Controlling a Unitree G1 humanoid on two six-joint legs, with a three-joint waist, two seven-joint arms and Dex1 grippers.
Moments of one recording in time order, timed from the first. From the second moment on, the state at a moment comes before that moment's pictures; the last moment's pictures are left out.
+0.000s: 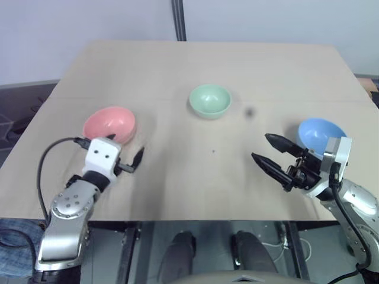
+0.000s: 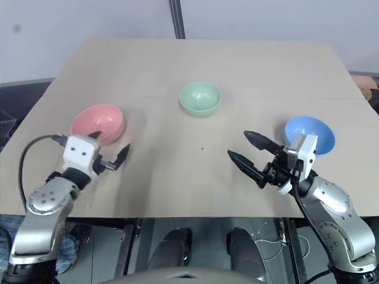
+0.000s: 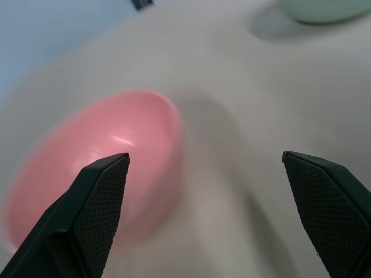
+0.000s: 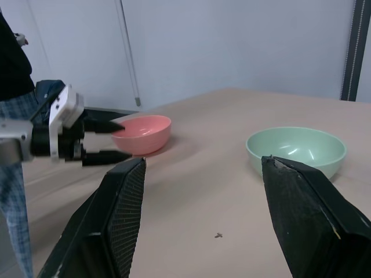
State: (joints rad) left arm 0.07 0.59 0.29 -0.41 -0.12 0.31 -0.38; right arm 0.08 -0.52 -0.12 -0.65 0.73 0.32 0.67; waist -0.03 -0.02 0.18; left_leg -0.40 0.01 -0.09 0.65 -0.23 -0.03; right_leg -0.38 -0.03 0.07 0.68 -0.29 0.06
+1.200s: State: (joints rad) left arm -0.07 0.81 0.18 -0.02 0.05 0.23 -0.58; right arm 0.11 -0.51 -0.11 -0.65 0.67 0.31 0.65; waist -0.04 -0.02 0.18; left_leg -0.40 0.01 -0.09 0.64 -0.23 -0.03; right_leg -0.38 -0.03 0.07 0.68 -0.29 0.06
